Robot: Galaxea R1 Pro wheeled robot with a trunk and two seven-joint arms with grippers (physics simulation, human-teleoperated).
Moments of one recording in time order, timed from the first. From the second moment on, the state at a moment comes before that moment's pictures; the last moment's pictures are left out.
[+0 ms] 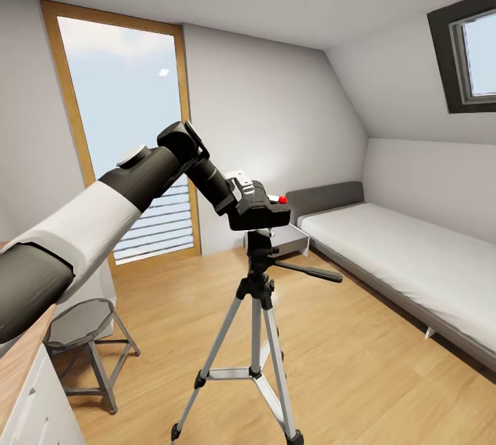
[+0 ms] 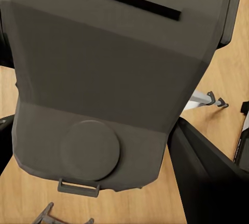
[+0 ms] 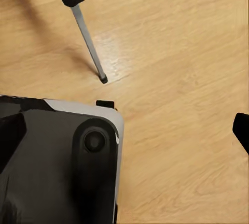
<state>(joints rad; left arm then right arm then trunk) -1.54 0.02 -0.73 -0.85 -0.44 0.96 -1.56 0.02 -0.04 0.05 -0.20 0.07 -0.22 -0.06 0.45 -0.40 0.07</state>
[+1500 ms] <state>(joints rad) -1.54 0.01 -0.73 -0.85 -0.44 0.96 -1.56 0.02 -0.04 0.39 -0.56 0.07 -0.38 0.08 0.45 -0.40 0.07</state>
